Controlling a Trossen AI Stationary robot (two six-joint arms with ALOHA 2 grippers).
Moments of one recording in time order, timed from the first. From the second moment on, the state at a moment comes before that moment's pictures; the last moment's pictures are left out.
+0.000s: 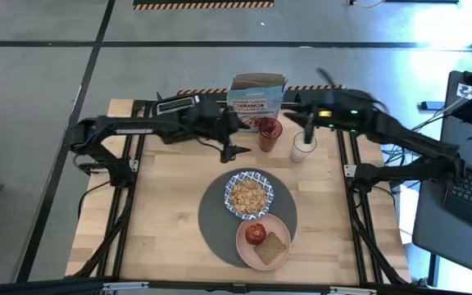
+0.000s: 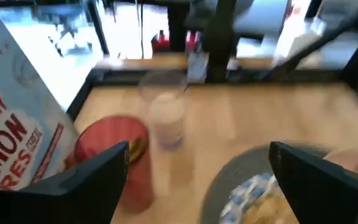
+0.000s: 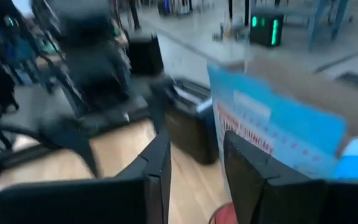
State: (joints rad) left arm 0.25 1.52 1.20 -0.07 0.17 0.10; right arm -0.37 0.98 1.05 -0.29 -0.06 0.15
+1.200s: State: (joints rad) left arm 0.36 2.07 1.75 -0.44 0.33 0.09; right arm -0.37 0.78 1.05 -0.48 -0.06 0.12
